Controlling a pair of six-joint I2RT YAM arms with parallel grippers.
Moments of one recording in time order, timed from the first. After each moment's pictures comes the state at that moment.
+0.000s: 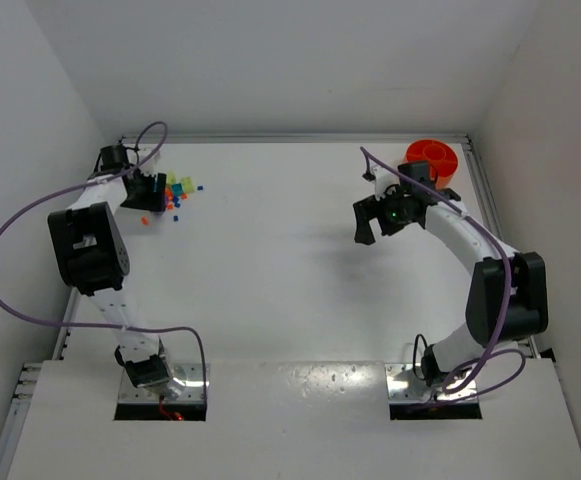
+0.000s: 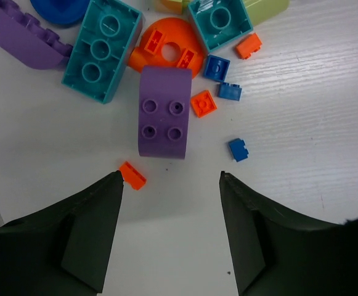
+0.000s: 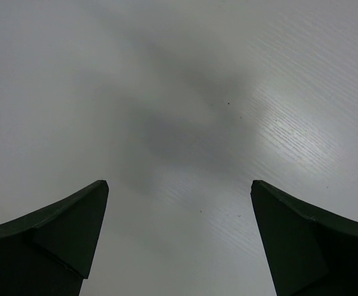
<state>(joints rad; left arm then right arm) 0.28 1.94 1.42 -0.44 0.22 0.34 0.15 1.56 1.07 -0.52 -0.38 -0.26</state>
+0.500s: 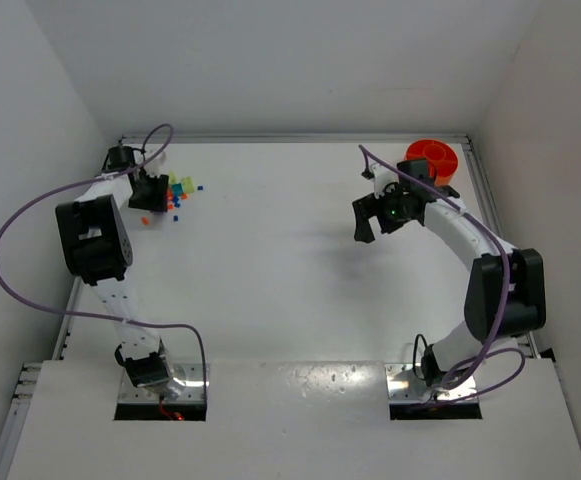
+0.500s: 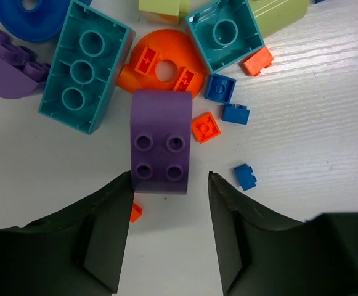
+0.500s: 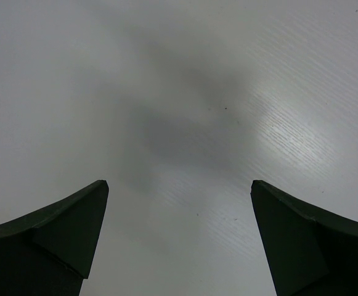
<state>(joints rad) 0.26 2.05 1.50 -0.44 0.21 0.34 0.15 1.59 1.10 -0.53 -0.38 -0.27</state>
